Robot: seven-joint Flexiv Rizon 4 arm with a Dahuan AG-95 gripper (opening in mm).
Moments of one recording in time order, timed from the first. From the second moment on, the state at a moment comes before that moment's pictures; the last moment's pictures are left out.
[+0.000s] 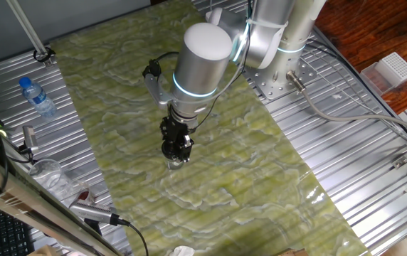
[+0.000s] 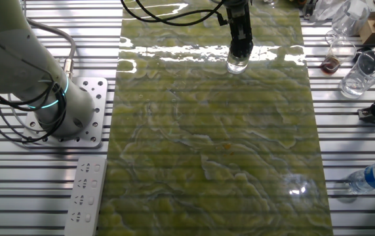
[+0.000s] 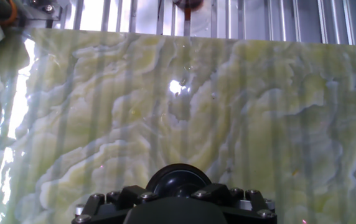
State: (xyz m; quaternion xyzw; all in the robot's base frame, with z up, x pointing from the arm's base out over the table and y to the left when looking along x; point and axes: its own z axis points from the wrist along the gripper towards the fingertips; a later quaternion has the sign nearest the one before) arm 0.515 0.165 0.098 -0.03 0.99 0.00 0.13
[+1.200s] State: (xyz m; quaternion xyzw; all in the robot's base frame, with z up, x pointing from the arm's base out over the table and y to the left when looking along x) arm 0.515 0.165 0.100 -0.05 0.99 -0.02 0.13
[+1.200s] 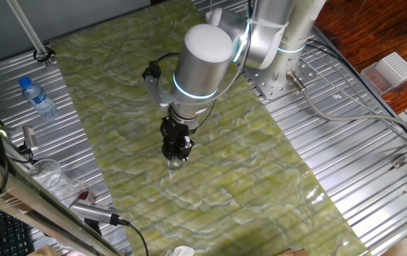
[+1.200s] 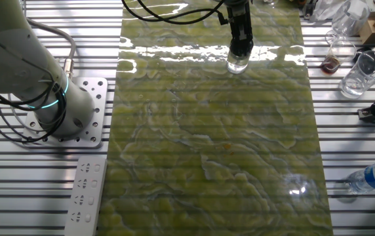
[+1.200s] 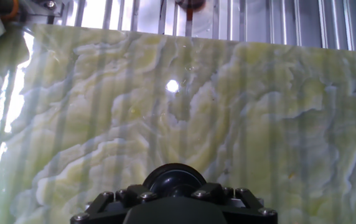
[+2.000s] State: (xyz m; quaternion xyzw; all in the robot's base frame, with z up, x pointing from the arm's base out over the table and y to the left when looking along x) arm 0.515 0.164 0.101 -0.04 0.99 -0.02 0.13
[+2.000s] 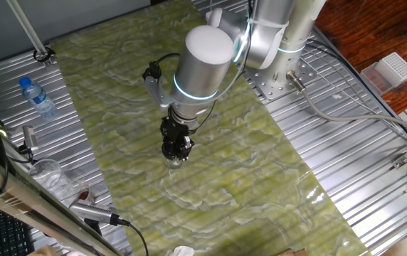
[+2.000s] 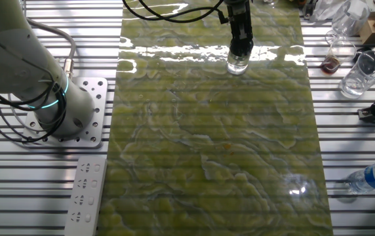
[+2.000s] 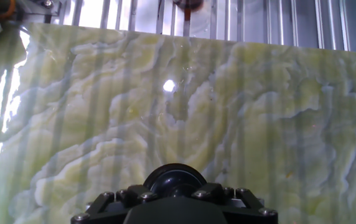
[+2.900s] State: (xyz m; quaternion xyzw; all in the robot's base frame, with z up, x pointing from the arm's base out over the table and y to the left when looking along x) arm 0.516 0.164 0.103 -0.05 0.99 -0.04 0.12
